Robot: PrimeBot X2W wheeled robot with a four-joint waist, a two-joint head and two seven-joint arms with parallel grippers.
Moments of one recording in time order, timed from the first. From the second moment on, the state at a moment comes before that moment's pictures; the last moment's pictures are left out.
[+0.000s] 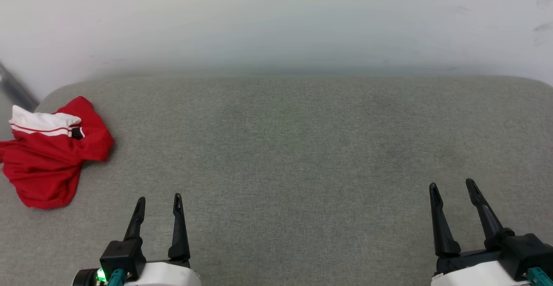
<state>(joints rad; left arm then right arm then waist) 0.07 0.05 -0.05 0.05 -0.15 0.08 -0.26 0.09 -0.05 -0.01 -0.02 0.07 0.13 -0.26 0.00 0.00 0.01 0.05</state>
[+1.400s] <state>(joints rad) 0.10 0.05 0.00 0.01 -0.19 0.16 -0.26 0.10 -0.05 0.04 -0.05 -0.01 0.13 -0.26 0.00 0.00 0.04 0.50</state>
